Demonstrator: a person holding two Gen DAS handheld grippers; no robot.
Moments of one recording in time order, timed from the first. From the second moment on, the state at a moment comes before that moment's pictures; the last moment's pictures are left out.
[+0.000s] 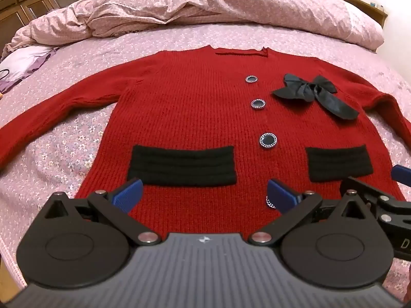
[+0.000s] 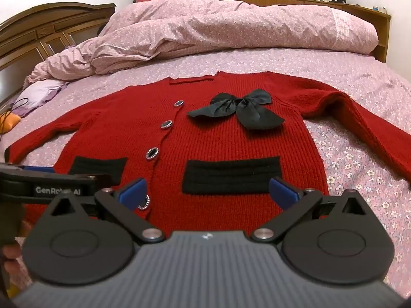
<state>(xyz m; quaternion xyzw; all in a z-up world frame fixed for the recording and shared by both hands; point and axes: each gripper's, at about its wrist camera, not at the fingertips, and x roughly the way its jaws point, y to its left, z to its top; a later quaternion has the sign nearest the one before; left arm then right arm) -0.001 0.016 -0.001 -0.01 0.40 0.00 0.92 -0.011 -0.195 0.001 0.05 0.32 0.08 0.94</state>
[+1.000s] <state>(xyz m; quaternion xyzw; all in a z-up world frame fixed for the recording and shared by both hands) 0.000 0.010 -0.002 0.00 0.40 0.01 0.92 -0.013 -0.195 0.001 0.05 0.32 0.08 0.94</state>
